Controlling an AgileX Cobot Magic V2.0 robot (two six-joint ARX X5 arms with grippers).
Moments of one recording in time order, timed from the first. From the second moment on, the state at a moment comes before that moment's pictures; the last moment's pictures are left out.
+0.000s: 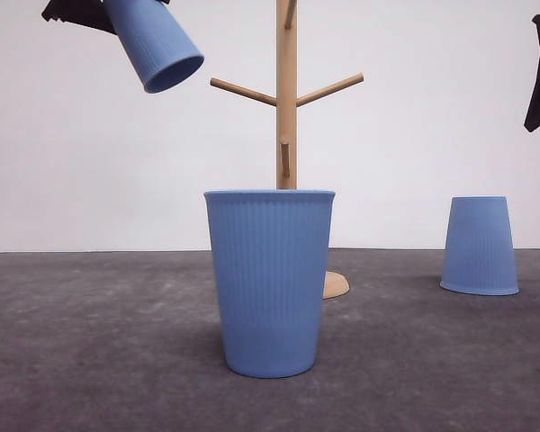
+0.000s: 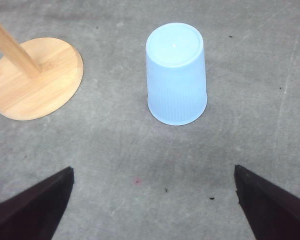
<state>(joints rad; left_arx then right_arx) -0.10 1.79 2.05 -0.85 0.68 -0.01 -0.02 0.99 0.81 -0.53 -0.26 0.00</state>
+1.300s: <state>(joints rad) -0.21 2.00 2.06 -0.79 0.68 -0.06 -0.02 0.99 0.81 -0.53 -0.26 0.00</state>
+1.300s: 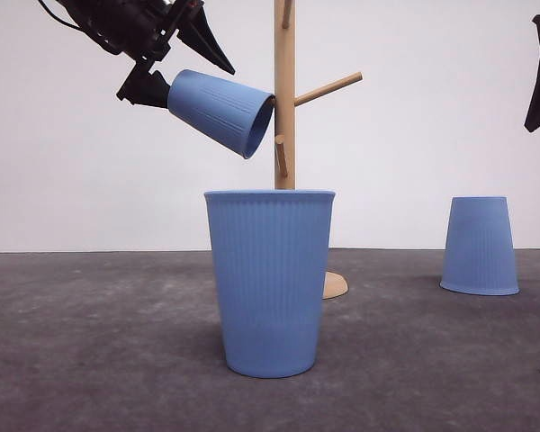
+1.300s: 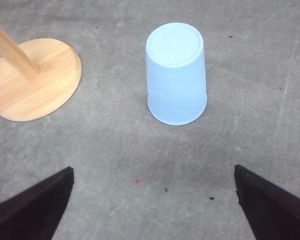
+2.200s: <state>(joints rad) -0.22 2.00 2.46 -1.43 -0.11 0.03 -0.02 1.19 0.81 -0.31 -0.26 0.00</state>
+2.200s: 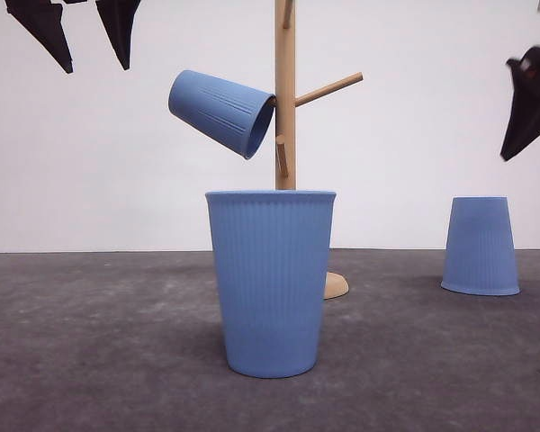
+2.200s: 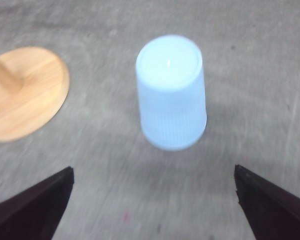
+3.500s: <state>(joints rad) -0.24 1.36 1.59 -1.42 -0.15 -0.10 0.02 1.73 1.05 -0.04 -0.31 0.01</state>
